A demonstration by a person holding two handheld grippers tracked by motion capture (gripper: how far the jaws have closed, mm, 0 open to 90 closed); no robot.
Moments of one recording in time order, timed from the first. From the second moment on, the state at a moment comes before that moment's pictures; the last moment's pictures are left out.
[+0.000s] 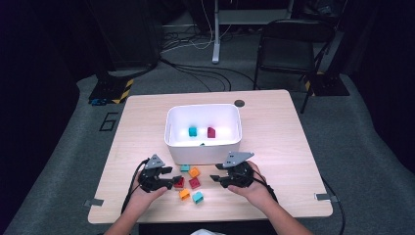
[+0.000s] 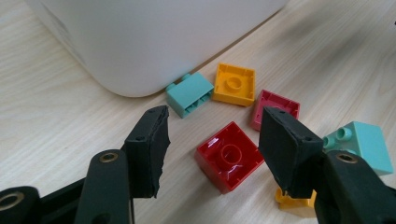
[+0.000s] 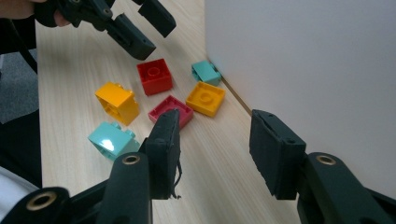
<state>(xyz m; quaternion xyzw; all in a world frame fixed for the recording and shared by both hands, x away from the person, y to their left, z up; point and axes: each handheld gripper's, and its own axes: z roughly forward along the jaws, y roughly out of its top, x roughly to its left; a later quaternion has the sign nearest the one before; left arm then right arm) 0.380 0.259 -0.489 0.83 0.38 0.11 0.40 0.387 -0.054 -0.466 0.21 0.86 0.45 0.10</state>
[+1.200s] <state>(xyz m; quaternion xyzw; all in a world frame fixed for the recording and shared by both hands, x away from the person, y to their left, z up) 0.384 0.260 -0.505 0.84 0.38 0.10 0.37 0.386 -0.054 -0.480 0.21 0.87 0.44 0.09</state>
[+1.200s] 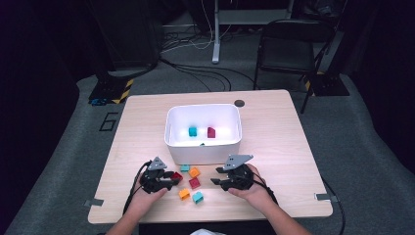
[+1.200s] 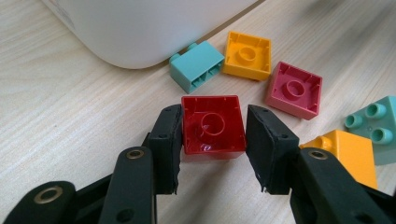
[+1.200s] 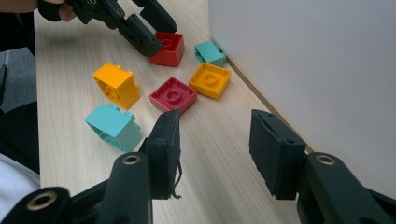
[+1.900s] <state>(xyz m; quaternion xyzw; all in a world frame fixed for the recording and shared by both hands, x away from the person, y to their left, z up) 0.387 0.264 -0.481 0.84 0.37 0.10 0.38 0.385 -0.059 -0.479 0.22 0.87 0.44 0.09</state>
